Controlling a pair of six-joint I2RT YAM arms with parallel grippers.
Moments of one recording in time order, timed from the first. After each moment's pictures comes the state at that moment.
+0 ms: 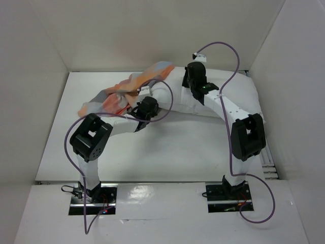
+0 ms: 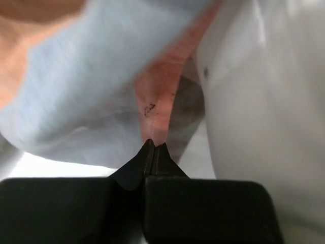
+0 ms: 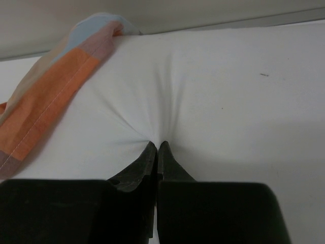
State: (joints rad) left arm -0.60 1.90 1.10 0.24 -0.48 -0.55; right arm 0.39 1.78 1.48 -0.10 0.31 0.36
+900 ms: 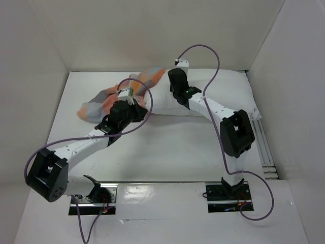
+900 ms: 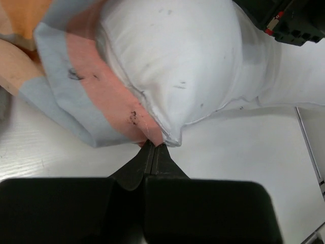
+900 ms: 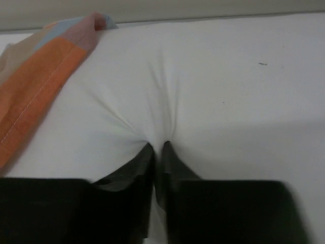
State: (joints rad) left arm -0.52 1.31 0.78 0.21 -0.06 -0.58; right arm 0.55 1.88 1.53 -0.09 0.55 0.30
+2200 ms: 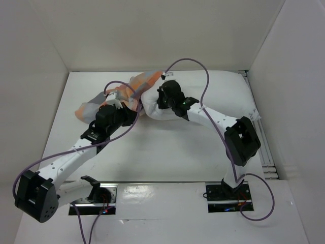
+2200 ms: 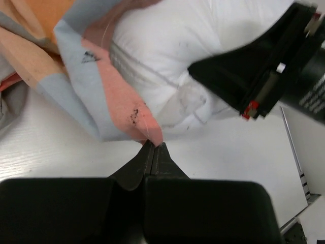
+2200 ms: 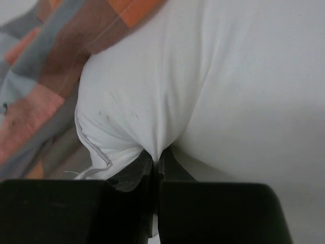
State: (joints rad) left arm -0.43 1.10 0.70 0.09 0.02 -0.61; right arm 0.68 1.76 1.34 -0.12 0.16 0.38
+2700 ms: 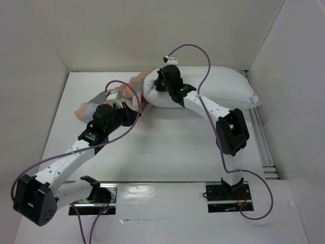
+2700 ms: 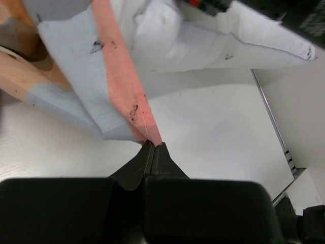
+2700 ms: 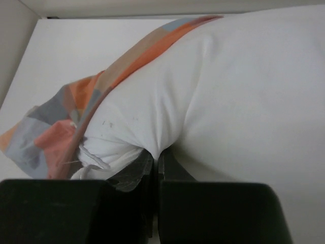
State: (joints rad) left arm -0.43 1.05 0.71 0.08 0.13 -0.57; right arm 0.59 1.93 1.63 -0.06 0.18 0.44
